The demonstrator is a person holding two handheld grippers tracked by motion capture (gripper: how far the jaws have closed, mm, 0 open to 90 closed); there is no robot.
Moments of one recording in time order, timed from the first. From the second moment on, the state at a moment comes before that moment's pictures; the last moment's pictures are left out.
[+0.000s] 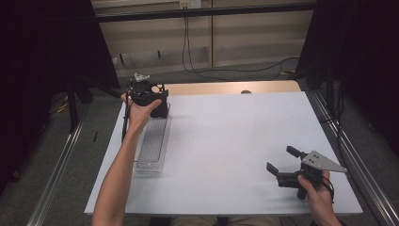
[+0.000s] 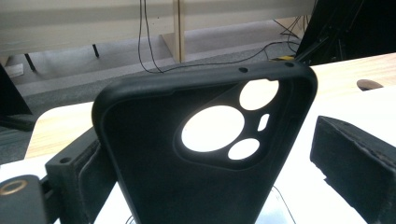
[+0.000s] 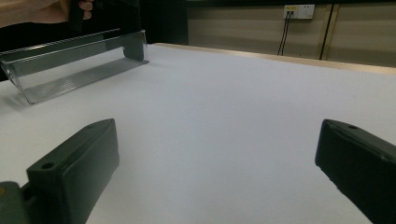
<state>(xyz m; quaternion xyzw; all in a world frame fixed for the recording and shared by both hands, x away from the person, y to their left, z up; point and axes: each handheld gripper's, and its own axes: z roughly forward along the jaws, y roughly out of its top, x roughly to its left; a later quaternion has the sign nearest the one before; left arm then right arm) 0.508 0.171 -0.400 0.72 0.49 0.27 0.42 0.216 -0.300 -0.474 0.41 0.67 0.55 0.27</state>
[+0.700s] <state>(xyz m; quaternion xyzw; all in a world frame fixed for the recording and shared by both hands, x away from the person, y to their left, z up) 0.503 0.176 -0.387 0.69 0.46 0.30 0.47 0.215 -0.301 -0.474 0.42 0.67 0.55 0.27</state>
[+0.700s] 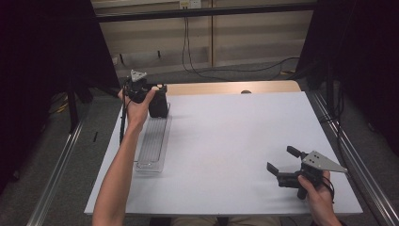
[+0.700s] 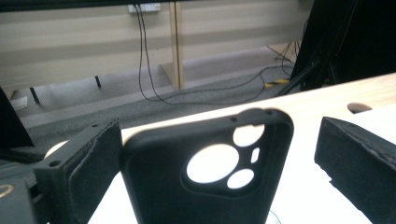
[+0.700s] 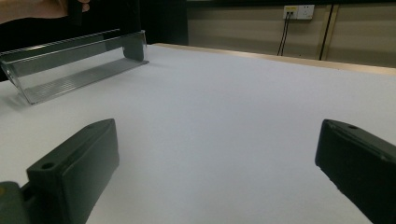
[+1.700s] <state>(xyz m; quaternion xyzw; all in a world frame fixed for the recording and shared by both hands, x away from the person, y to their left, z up) 0.486 0.192 -0.372 0.67 0.44 0.33 0.51 0.215 -0.304 -0.474 0.42 0.66 0.56 0.28</state>
